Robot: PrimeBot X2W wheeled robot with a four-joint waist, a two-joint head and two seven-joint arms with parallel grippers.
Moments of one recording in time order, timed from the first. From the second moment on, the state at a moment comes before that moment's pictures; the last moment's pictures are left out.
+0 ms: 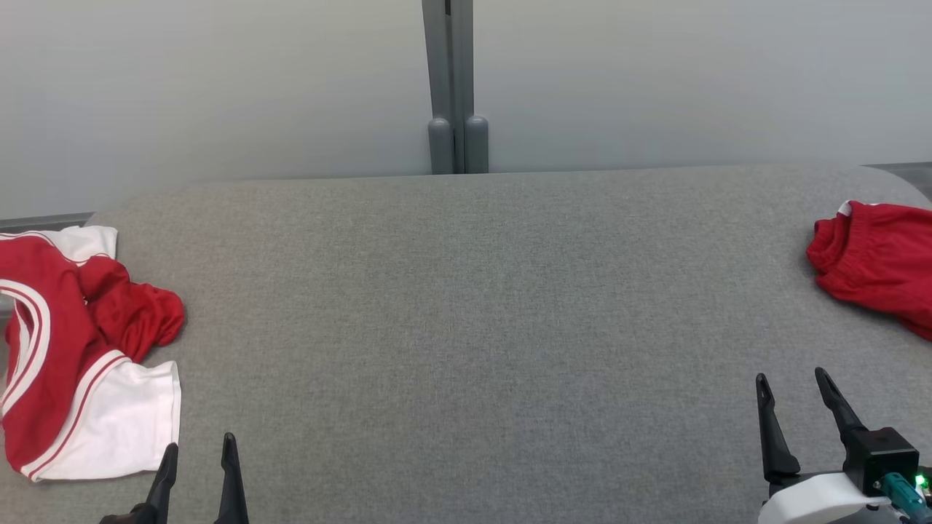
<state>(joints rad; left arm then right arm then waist) 0.16 0.05 0.09 0.21 -0.22 -0.13 -0.26 0.10 -0.08 -0.12 0.16 -0.01 0.13 -0.26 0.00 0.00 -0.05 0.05</state>
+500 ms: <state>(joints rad) 0.15 0.05 0.03 0.21 -0.22 -0.13 -0.26 0.12 -0.06 -0.11 0.14 -0.02 0.13 -0.26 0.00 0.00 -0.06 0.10</state>
